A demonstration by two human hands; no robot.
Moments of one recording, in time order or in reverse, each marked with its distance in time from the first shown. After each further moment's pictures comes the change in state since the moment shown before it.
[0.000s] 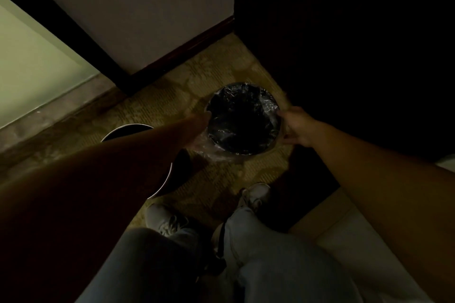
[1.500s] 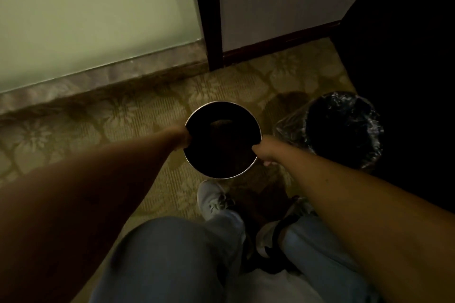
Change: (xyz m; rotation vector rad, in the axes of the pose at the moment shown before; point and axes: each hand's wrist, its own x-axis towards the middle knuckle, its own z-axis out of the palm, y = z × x) left_hand -0.017 -0.217 -0.197 0.306 0.204 -0.103; right_hand -0.045 0.016 0.298 -1.050 -0.303 -0.133
